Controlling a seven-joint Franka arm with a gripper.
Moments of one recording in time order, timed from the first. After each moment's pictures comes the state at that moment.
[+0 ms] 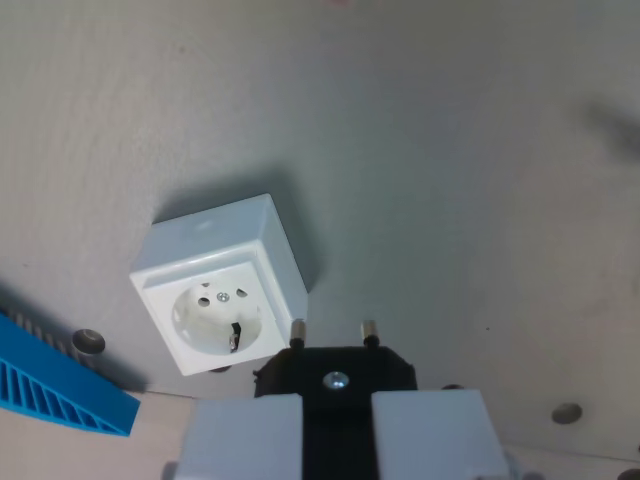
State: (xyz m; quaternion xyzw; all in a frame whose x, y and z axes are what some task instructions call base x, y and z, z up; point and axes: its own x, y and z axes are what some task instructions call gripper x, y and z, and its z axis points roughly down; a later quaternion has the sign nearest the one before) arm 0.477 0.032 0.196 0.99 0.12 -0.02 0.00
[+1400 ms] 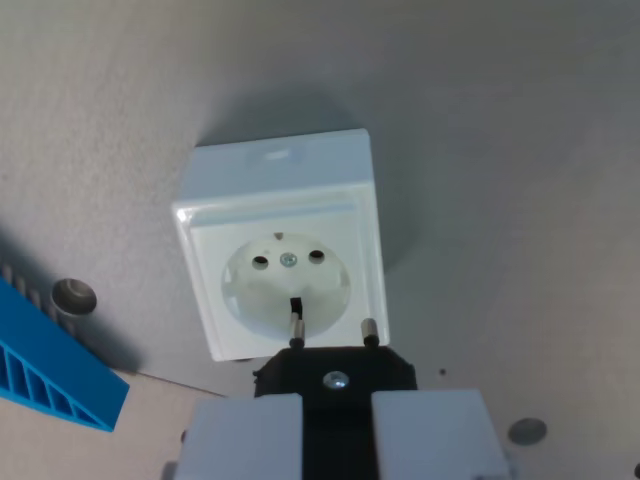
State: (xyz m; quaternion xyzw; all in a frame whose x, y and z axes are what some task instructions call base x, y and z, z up) arm 0.417 0.059 0.135 0.98 0.20 -0.02 0.00
